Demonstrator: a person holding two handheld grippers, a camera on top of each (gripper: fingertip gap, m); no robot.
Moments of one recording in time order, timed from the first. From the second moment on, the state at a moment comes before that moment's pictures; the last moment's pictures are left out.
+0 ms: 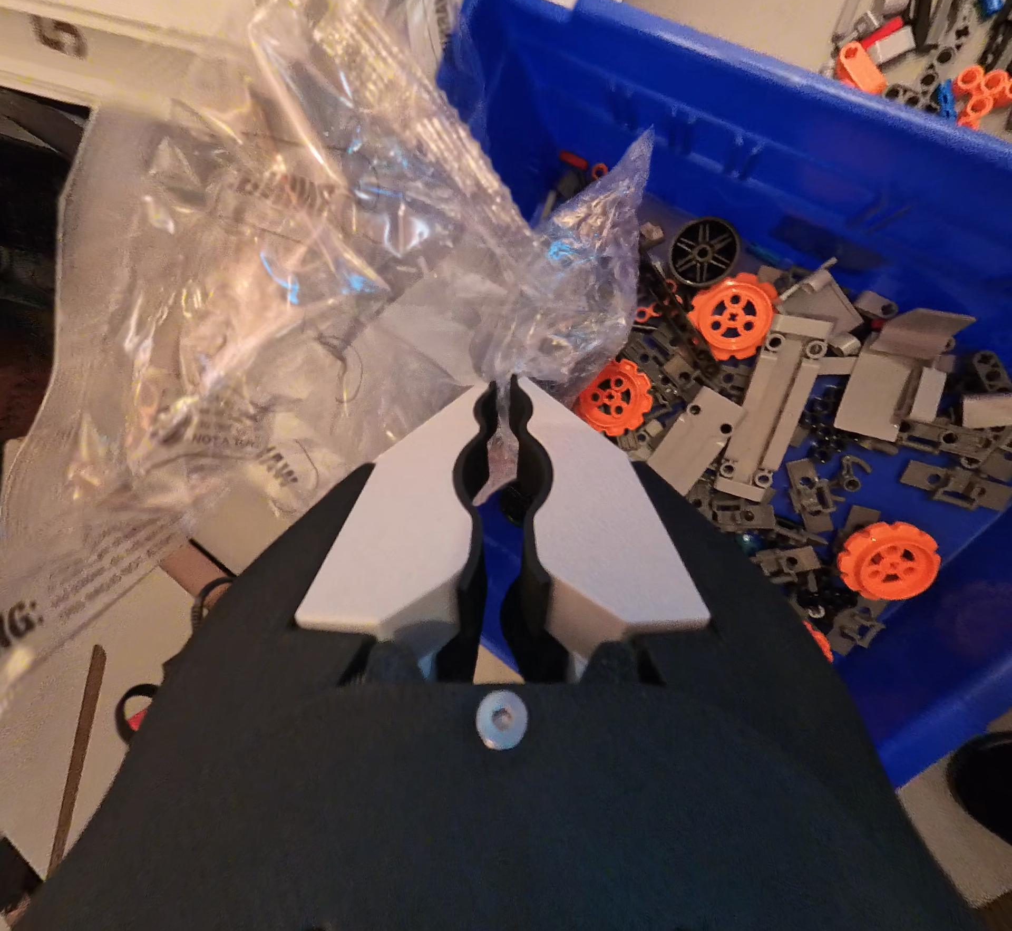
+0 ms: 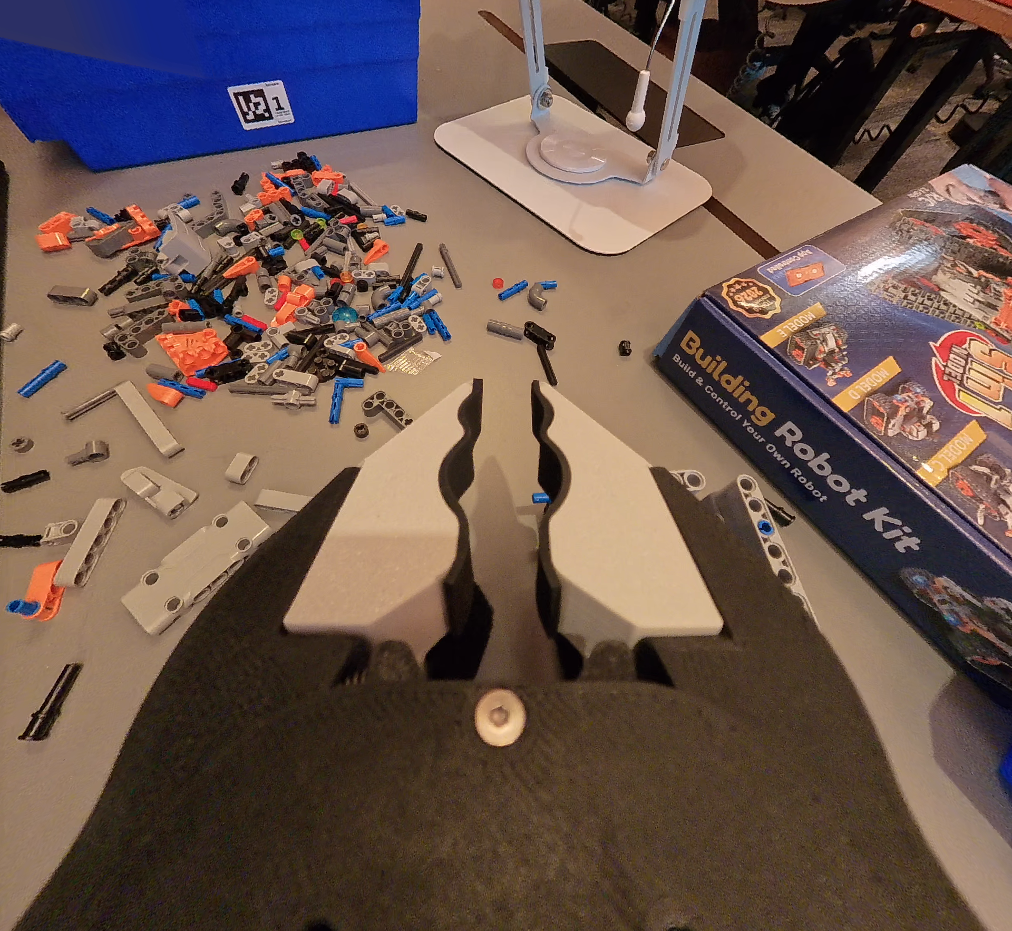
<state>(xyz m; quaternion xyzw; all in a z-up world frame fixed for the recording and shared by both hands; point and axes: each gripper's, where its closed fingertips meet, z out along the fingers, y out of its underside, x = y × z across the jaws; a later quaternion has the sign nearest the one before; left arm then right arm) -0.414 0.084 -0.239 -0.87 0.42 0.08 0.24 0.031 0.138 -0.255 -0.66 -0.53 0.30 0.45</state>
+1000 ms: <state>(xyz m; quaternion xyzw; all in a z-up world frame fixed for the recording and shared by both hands) -0.423 0.129 -0.198 -0.87 0.37 0.11 0.32 0.030 0.139 -0.255 -0.66 -0.53 0.29 0.45</state>
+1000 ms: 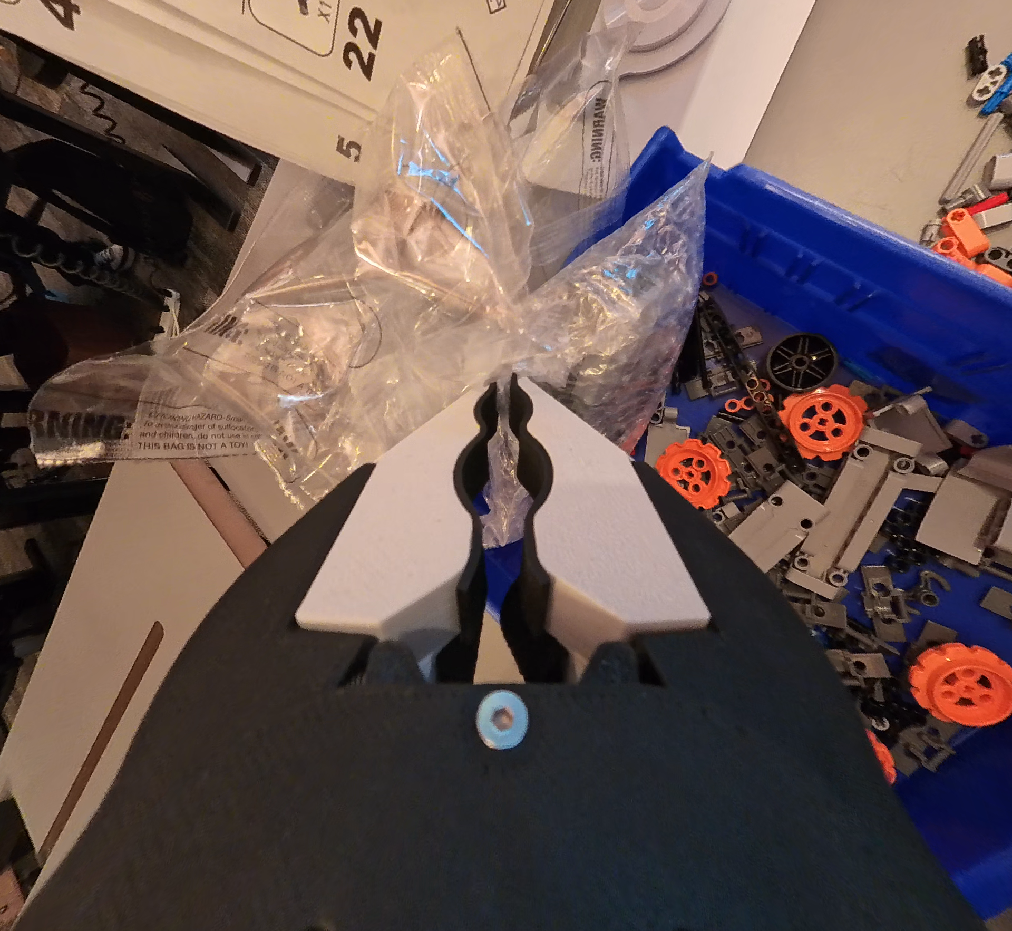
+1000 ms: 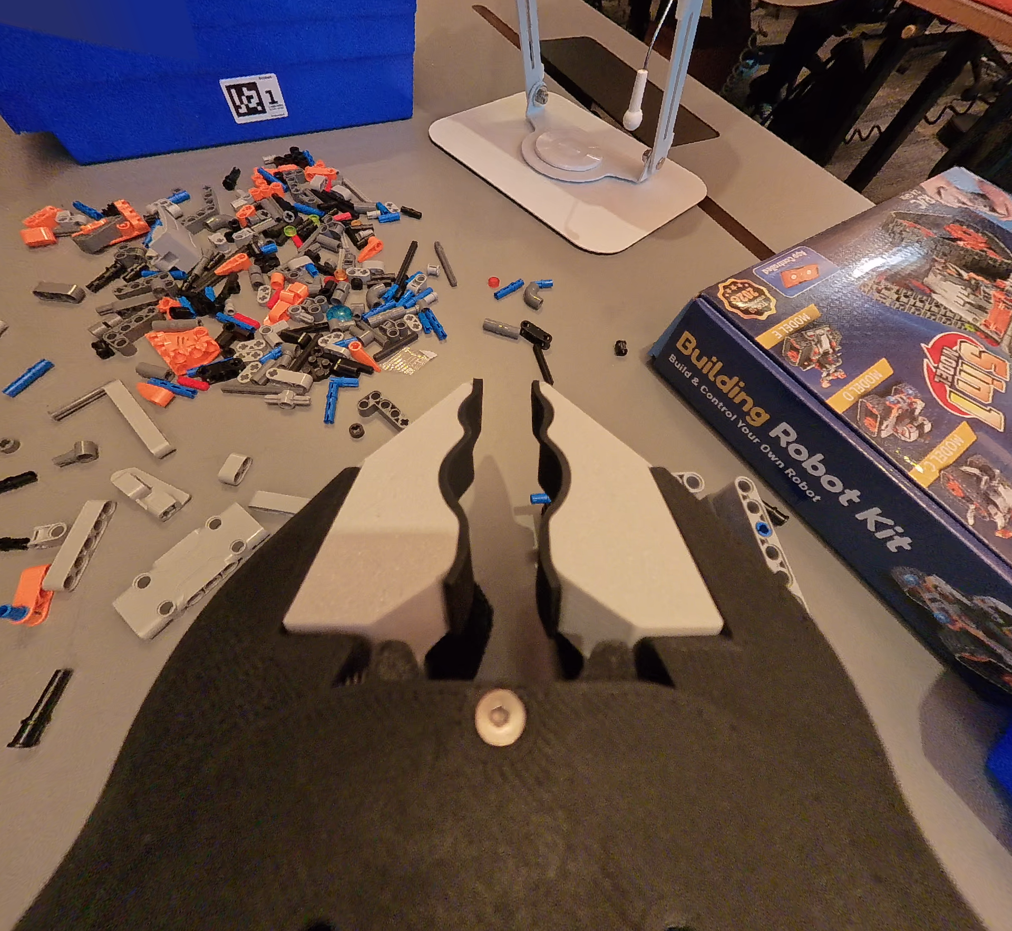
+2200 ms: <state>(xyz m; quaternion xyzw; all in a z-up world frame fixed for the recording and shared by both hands) -0.425 0.135 -0.190 -0.87 0.36 0.11 0.33 0.030 0.140 -0.256 -0.66 -0.53 0.29 0.45</state>
